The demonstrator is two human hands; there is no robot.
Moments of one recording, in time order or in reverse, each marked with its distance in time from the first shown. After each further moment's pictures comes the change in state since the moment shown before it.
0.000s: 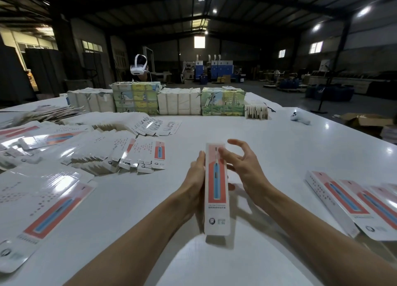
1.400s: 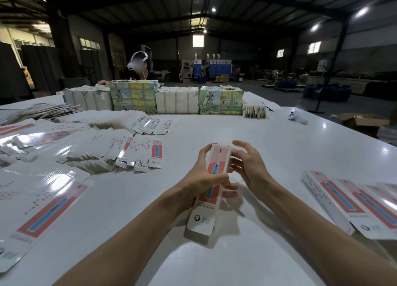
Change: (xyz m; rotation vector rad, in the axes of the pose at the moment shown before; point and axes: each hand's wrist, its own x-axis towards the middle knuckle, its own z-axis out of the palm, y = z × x) left_hand -0.008 0.005 0.008 0.446 -0.126 0.176; right_hand 0.017 0.007 -0.020 0.108 0.051 0.042
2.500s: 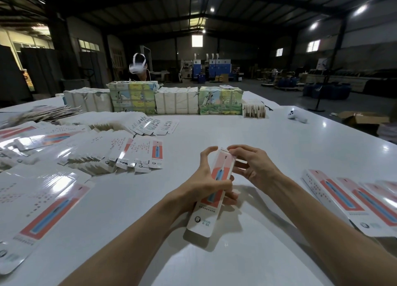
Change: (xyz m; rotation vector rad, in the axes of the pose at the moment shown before) left_hand -0.006 0.000 0.000 0.093 -0.107 -0.017; right_hand -0.002 -0.021 -0.012 0.101 0.005 0.173
